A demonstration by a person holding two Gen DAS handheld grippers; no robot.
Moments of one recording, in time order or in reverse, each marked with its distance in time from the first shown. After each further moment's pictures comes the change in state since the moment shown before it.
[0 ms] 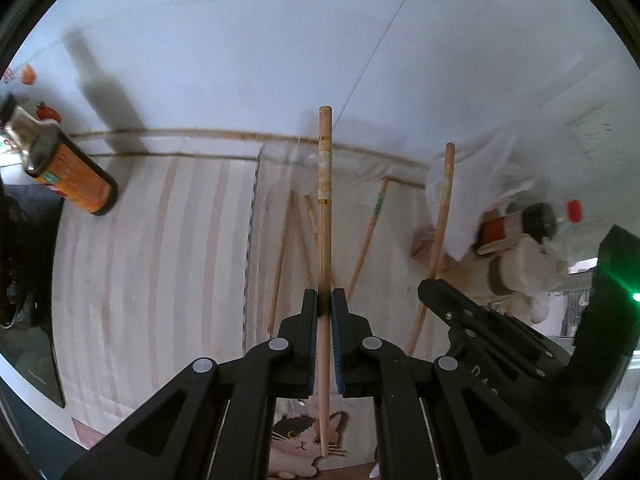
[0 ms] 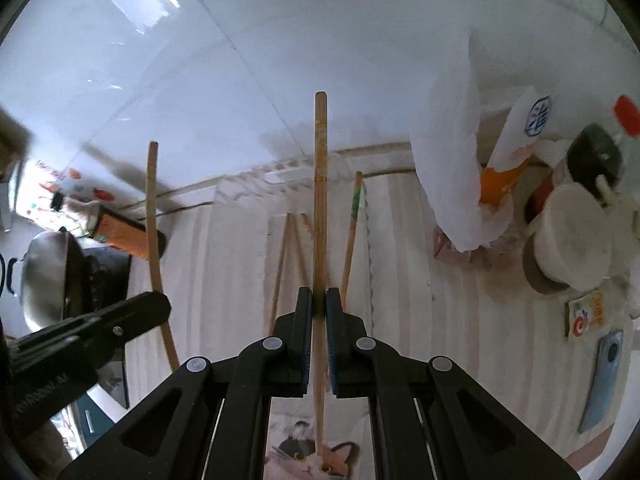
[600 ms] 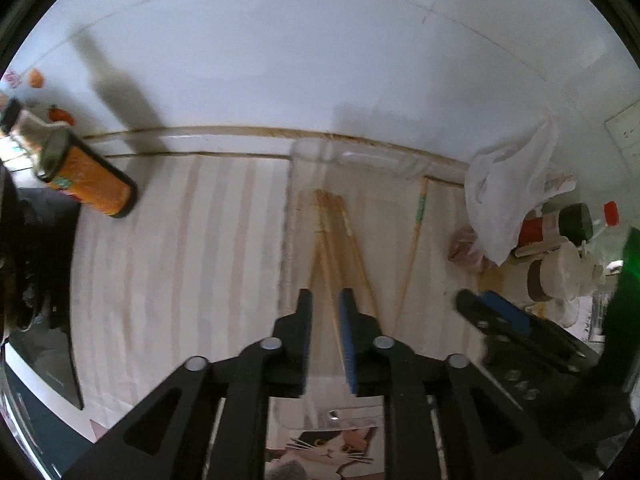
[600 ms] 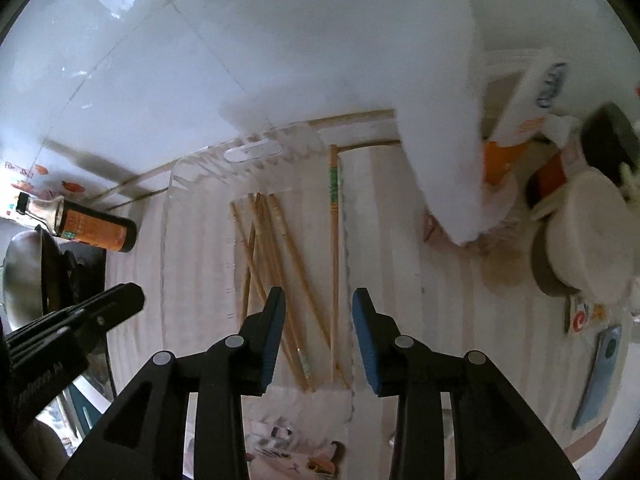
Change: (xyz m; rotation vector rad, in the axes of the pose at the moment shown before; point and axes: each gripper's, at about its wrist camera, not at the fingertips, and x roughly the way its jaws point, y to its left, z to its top) left arm 0.004 0.013 0.002 -0.006 -0.017 0.114; right arm 0.016 -0.017 -0.001 0.031 0.060 -0.049
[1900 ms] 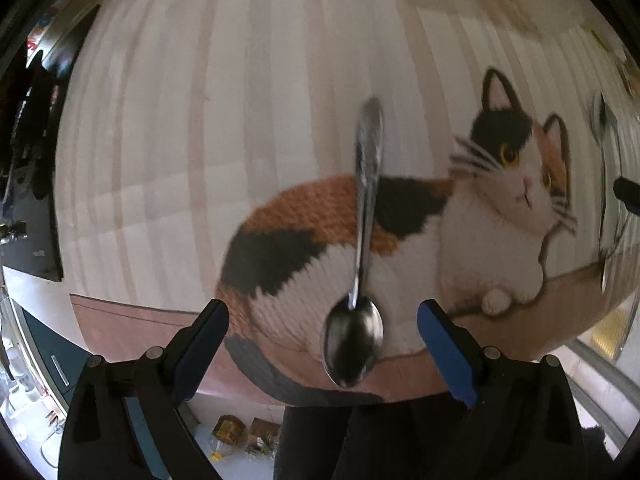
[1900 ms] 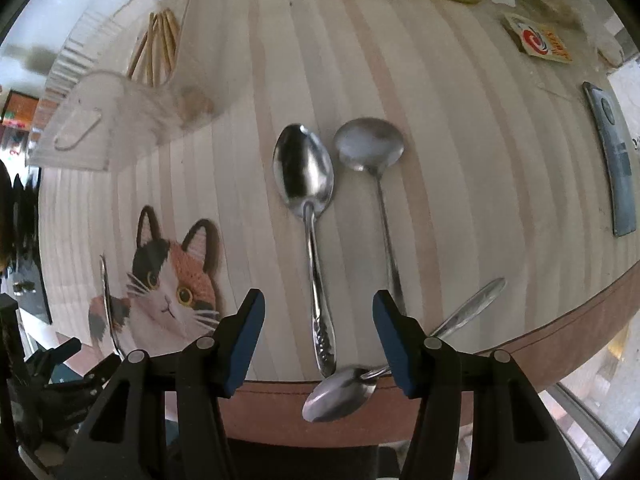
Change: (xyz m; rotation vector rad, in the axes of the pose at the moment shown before) left arm 0.110 0.090 -0.265 0.166 0.353 0.190; right arm 0.050 -0.095 -0.237 0.105 0.229 -0.106
